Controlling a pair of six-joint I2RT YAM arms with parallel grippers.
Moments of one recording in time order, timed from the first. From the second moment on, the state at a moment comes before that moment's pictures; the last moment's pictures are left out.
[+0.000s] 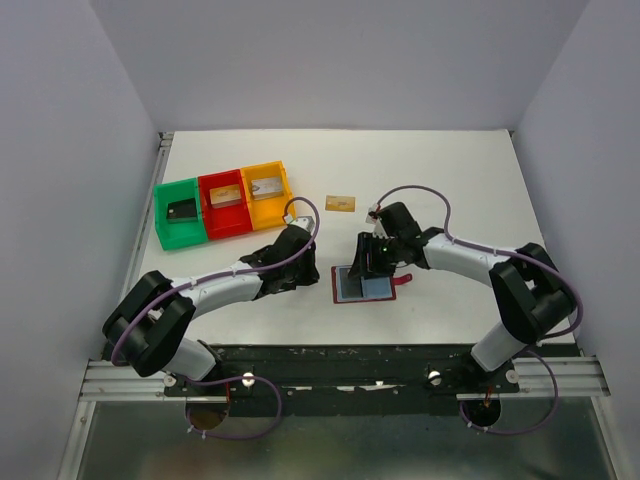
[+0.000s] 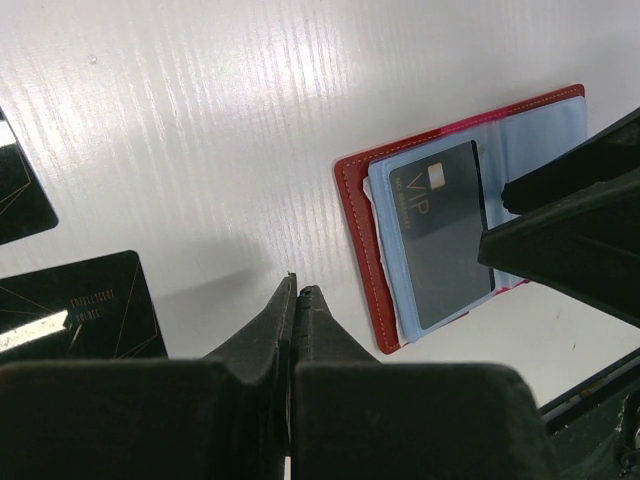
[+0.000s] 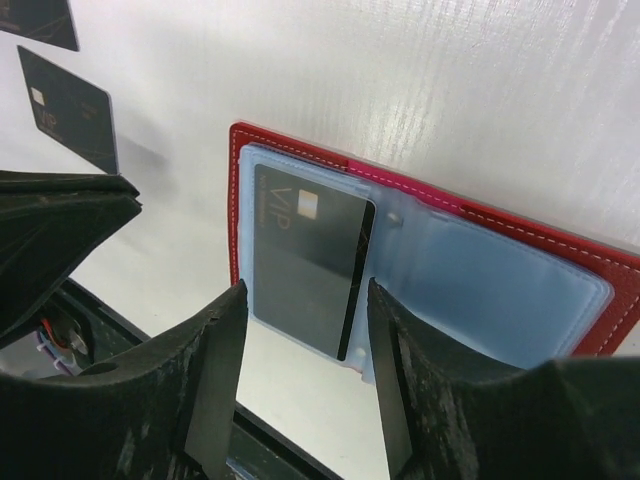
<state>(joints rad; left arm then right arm) -0.74 1.43 0.68 -0.04 -0.01 -0.66 0.58 1.63 0.87 -0.24 -0.34 0.56</state>
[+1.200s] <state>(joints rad) -0.74 1.46 0.68 0.02 0.04 -0.66 0.59 1.67 0.87 -0.20 -0.36 0.58</state>
